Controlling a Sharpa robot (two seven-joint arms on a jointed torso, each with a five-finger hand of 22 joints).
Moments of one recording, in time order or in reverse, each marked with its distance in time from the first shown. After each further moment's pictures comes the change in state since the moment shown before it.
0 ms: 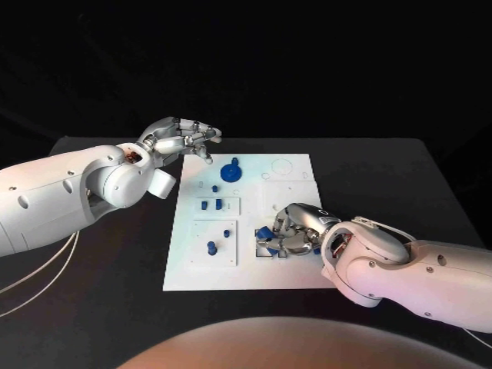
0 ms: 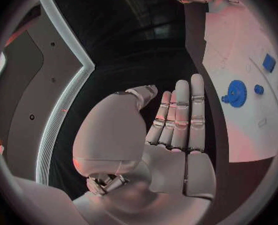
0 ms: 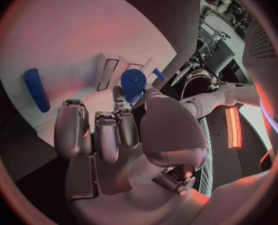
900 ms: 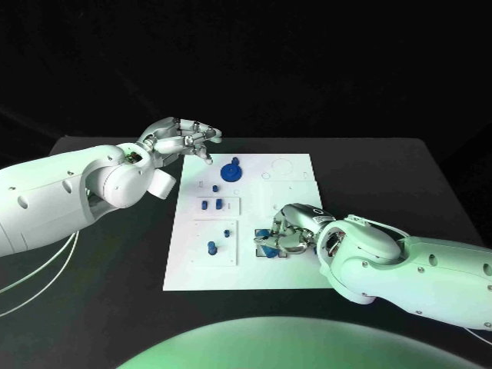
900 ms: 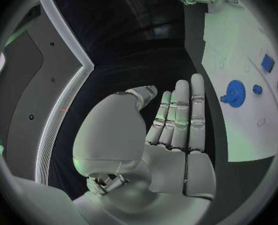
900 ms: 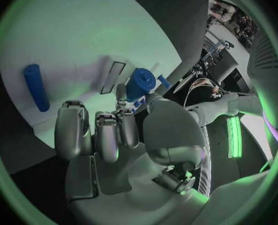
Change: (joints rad) left arm 0.000 -0.003 0.000 0.004 -0.001 0.000 -0.006; left_hand -0.004 0.004 0.003 0.008 0.000 0.000 0.000 0.004 0.000 -0.004 0.004 0.006 0.000 0.000 0.000 0.000 -0.001 0.000 0.004 0.004 -0.004 -0.002; right arm 0.001 0.031 0.002 -0.026 -0.069 0.057 -0.044; right_hand -0.069 0.006 0.009 0.003 0.001 0.044 -0.047 0.025 0.216 0.000 -0.007 0.005 0.000 -0.004 -0.003 0.004 0.000 0.000 0.000 0.000 0.019 0.001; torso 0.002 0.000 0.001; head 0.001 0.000
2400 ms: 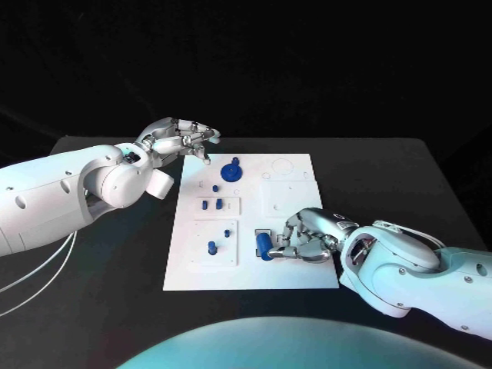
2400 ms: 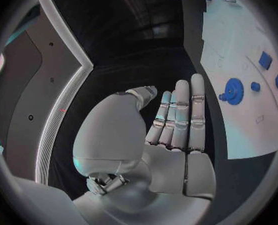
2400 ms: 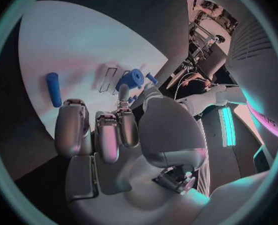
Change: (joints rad) left arm 0.000 -0.007 0.000 0.000 -0.002 0.000 -0.007; left_hand -0.004 0.004 0.000 0.000 0.000 0.000 0.000 0.000 0.000 0.000 0.000 0.000 0.000 0.000 0.000 0.000 0.000 0.000 0.000 0.000 0.000 -0.001; right arm 0.003 -0.155 0.000 0.122 0.080 -0.011 0.127; right_hand 0.087 -0.037 -0.158 -0.017 0.000 -0.033 -0.003 0.047 -0.011 0.000 0.000 -0.018 0.001 0.000 -0.007 0.004 0.000 0.000 0.000 -0.007 -0.039 -0.001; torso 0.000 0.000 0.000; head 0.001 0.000
